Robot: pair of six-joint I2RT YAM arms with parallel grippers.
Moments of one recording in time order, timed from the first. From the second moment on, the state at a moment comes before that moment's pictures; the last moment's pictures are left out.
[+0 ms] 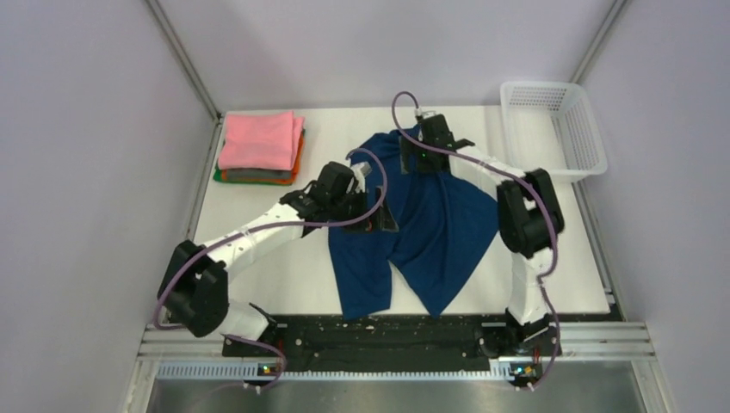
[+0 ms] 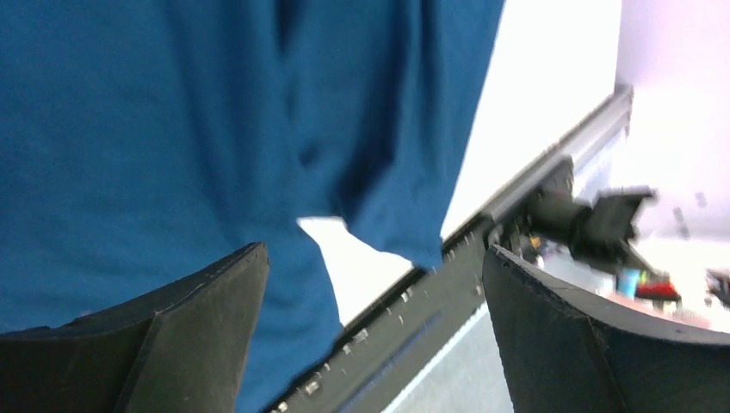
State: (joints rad) left arm -0.69 1.38 0.96 -0.35 0.41 -0.68; right arm 0.43 2.11 1.61 -0.30 0.06 0.23
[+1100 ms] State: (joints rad) left arm -0.31 1.80 1.06 -0.18 0.36 -0.58; right arm 0.22 1.64 0.85 -0.10 0.20 0.47
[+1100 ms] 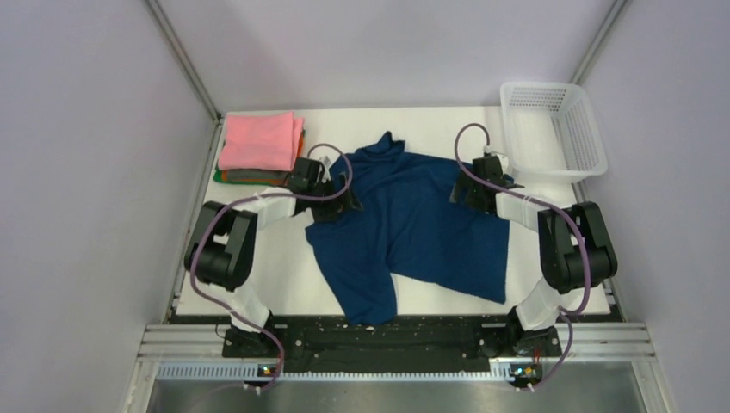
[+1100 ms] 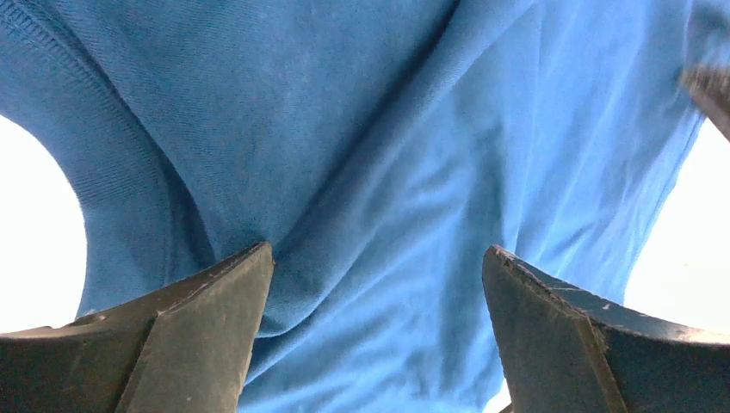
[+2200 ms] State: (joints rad) left arm -0.46 2.29 1.94 -0.62 0.15 -0.42; right arm 0.25 1.58 0.80 -0.07 0.04 0.38
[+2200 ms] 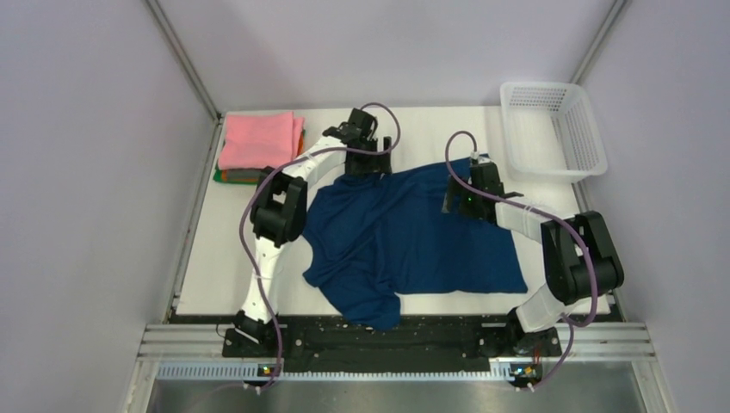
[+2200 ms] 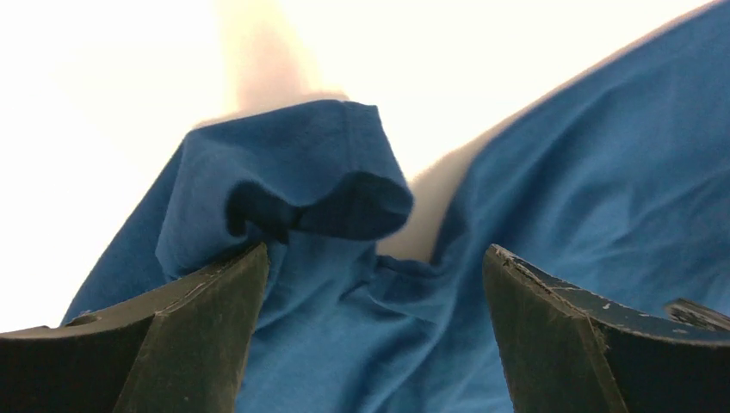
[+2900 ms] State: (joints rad) left arm -0.17 2.45 2.26 -0.45 0.05 -0.46; right arm 0.25 1.61 0.82 -0.07 0.09 0.39
